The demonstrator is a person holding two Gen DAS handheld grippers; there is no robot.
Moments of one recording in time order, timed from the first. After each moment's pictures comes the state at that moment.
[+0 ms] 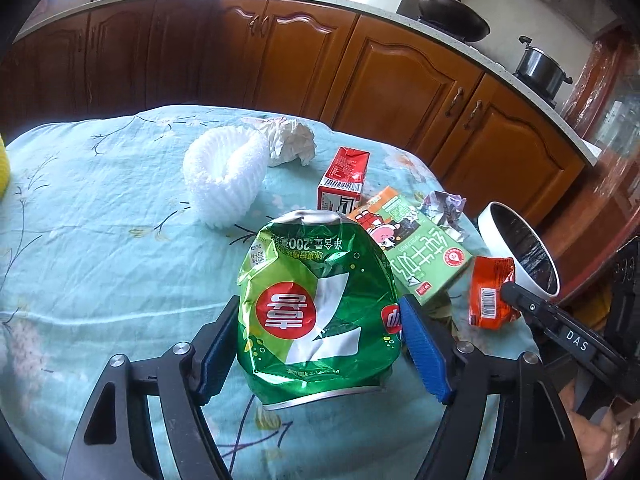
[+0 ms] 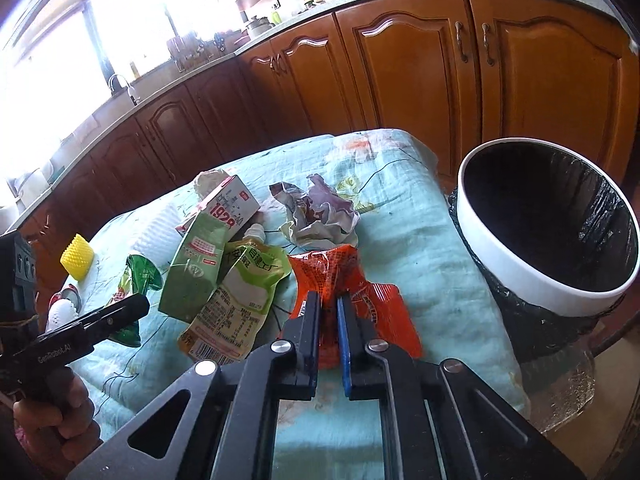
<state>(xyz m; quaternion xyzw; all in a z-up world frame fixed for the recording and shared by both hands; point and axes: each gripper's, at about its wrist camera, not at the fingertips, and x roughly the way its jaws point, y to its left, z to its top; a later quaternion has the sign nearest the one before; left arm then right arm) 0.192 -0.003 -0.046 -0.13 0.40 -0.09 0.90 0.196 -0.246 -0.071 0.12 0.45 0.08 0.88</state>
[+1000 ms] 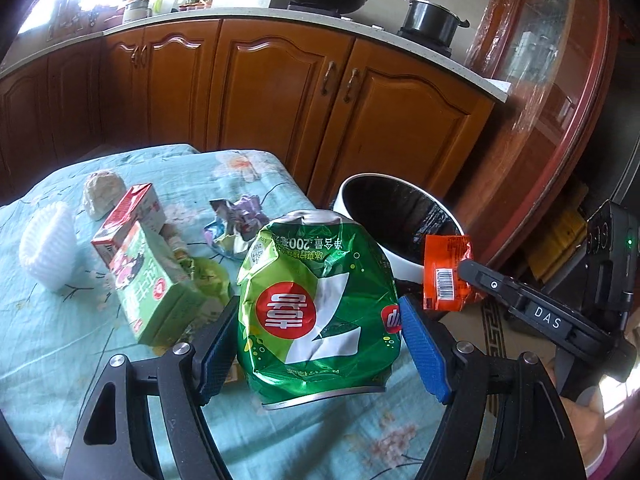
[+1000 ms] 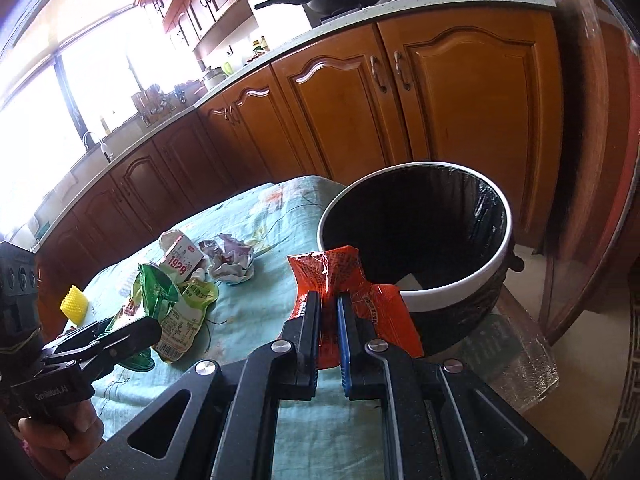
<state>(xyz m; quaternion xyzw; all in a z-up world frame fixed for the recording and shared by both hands) 0.205 -0.142 -0.014 -0.05 0.39 -0.22 0.89 0.148 -0.352 -0.034 0.17 0.40 0.00 0.90</state>
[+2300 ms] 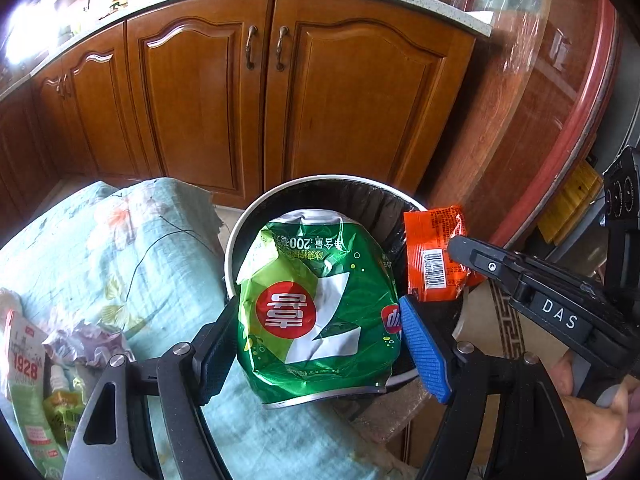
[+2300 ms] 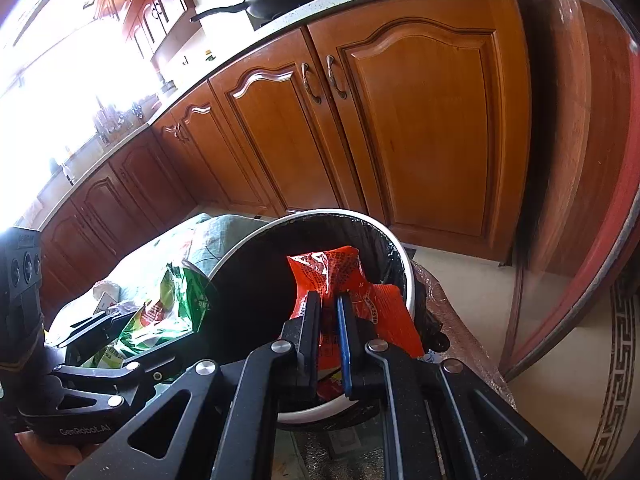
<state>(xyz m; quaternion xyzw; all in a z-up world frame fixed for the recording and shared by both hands) 0.341 -0.308 -0.056 0.04 0.42 -0.26 0.87 0.205 -0.457 -0.052 0.18 0.41 -0.05 0.89</state>
